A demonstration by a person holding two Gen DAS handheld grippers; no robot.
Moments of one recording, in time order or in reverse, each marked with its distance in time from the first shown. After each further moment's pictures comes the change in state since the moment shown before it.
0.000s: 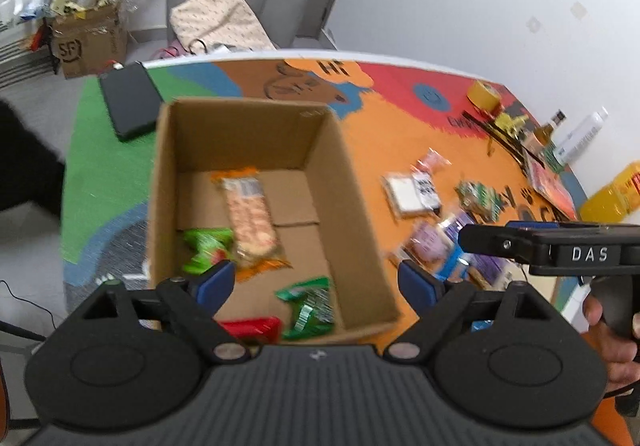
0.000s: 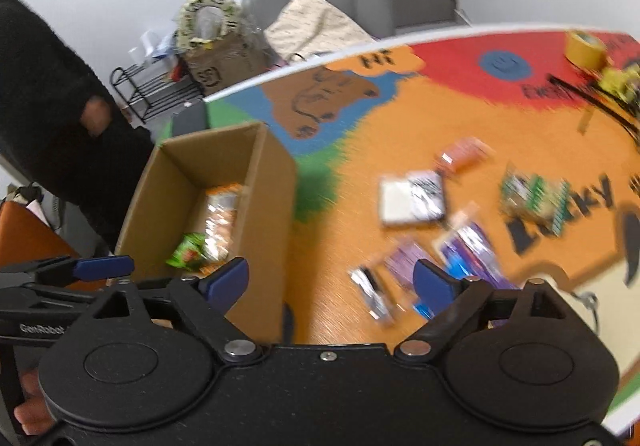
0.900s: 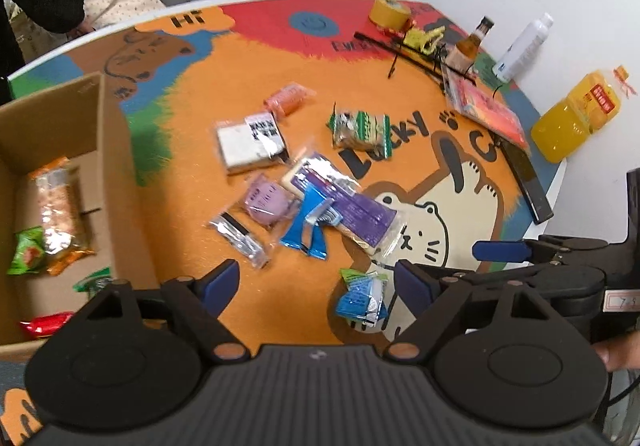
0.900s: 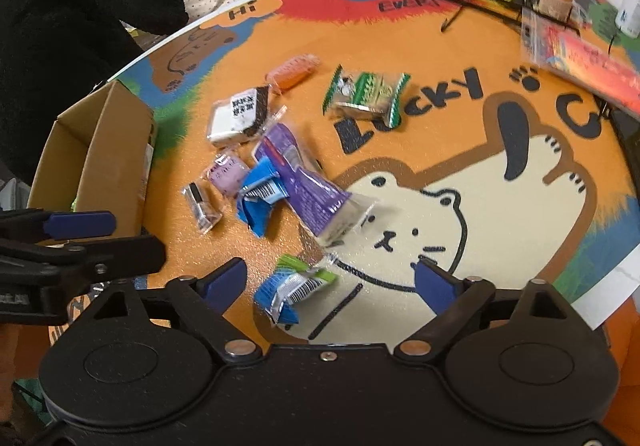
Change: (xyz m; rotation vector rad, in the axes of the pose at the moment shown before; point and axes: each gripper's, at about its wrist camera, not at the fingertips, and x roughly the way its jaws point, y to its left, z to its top) left arm 0.066 -0.153 -0.012 0.166 0.158 -0.080; right arm -0.014 -0.124 -0.058 0.129 0.099 -0.091
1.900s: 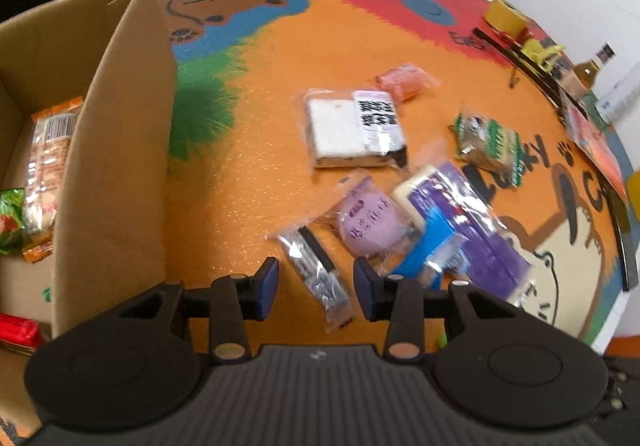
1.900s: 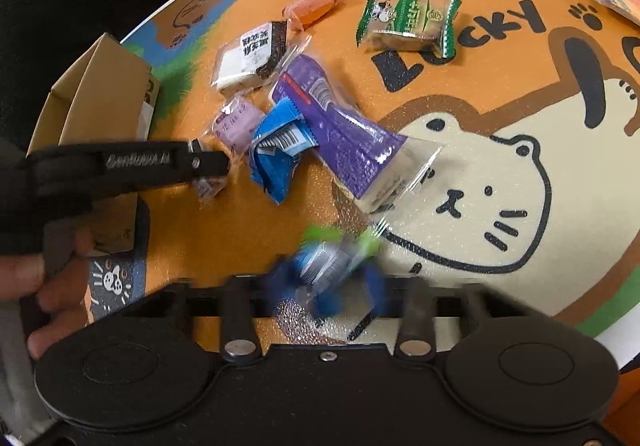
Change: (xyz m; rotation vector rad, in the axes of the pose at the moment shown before) left arm 0.089 0.053 0.008 -0.211 -0.013 0.175; right arm 0.060 0.014 -0.016 0.013 0.096 0.081
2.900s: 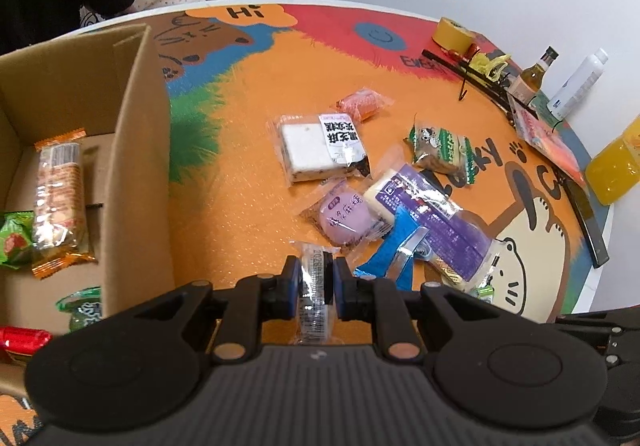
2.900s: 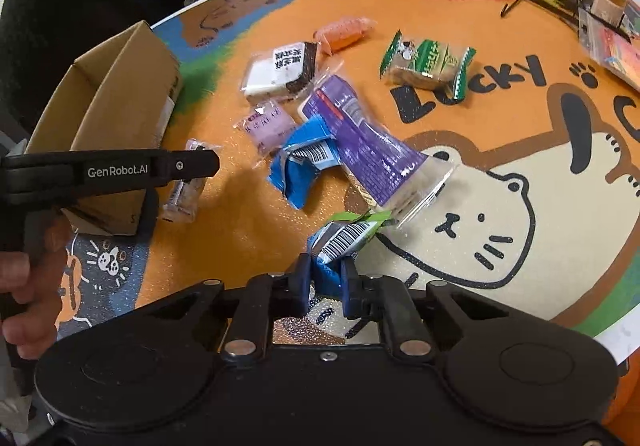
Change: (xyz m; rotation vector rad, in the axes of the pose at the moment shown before) left arm -0.036 0.009 -0.019 0.100 -0.103 -0.109; right arm -0.029 0.018 0.000 -0.136 -0.089 -0.064
